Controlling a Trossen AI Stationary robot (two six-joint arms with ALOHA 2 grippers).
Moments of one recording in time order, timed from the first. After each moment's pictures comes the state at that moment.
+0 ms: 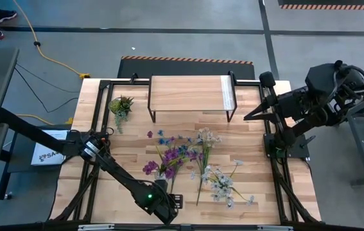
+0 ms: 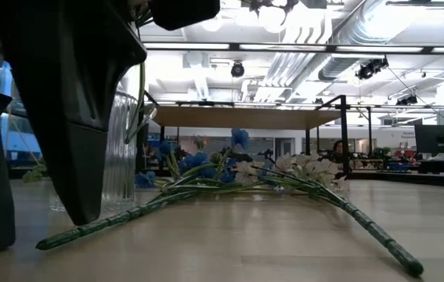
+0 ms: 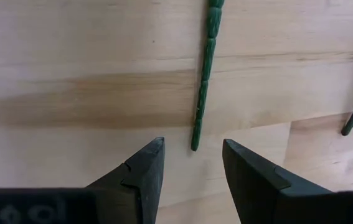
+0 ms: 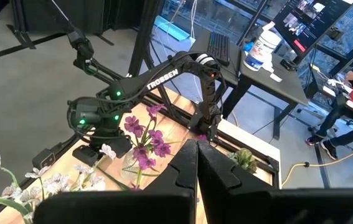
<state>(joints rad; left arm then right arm) -0.69 2.13 1.56 -0.70 -0.20 -2.20 0.29 1.42 2.36 -1.27 0.05 -0.34</state>
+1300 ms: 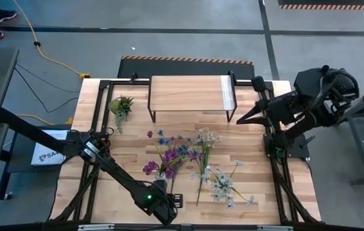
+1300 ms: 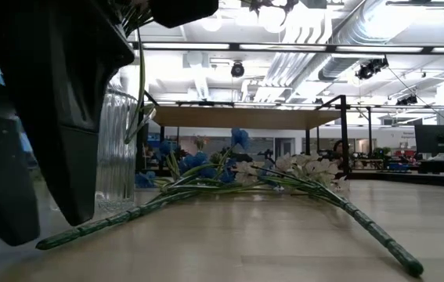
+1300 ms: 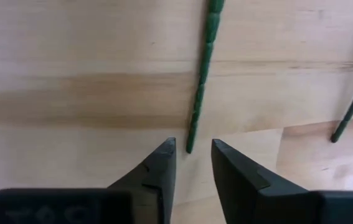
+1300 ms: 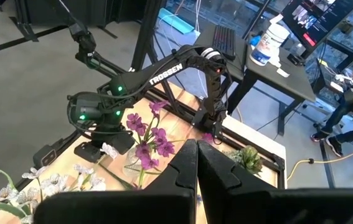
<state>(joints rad) -0.69 2.13 1.56 -0.69 -0.26 -2.25 0.29 1.46 2.35 -1.27 0.04 -0.35</state>
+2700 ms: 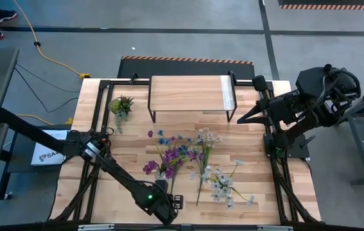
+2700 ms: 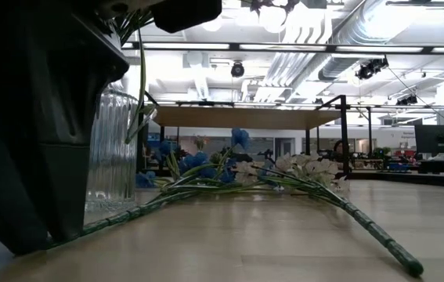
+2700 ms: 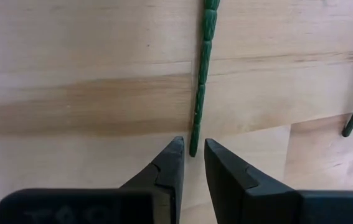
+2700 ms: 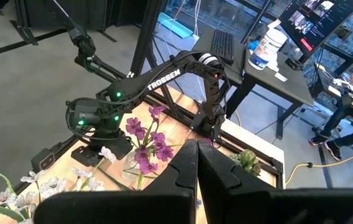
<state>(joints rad) -0.67 2.16 1.57 -0.68 -0.24 -2.18 0.29 1.46 2.36 -1.25 0.04 -0.35</state>
